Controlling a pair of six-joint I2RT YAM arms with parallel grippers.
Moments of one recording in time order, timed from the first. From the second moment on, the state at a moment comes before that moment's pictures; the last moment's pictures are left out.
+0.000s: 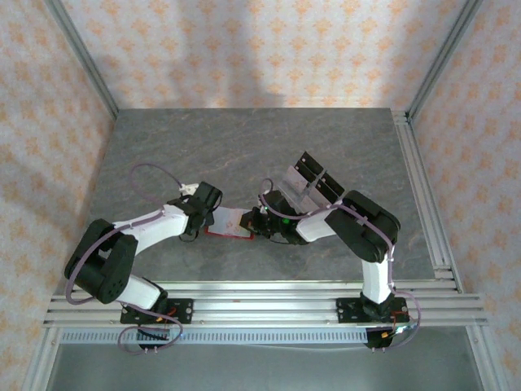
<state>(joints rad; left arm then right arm) -0.44 1.46 0.71 -0.46 -0.43 -0.68 0.83 1.92 0.81 0.50 -0.36 1.18</state>
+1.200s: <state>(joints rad) -0.45 1.49 0.64 -0.36 -0.40 -0.70 0.83 1.94 0.97 0.24 -0.37 1.05</state>
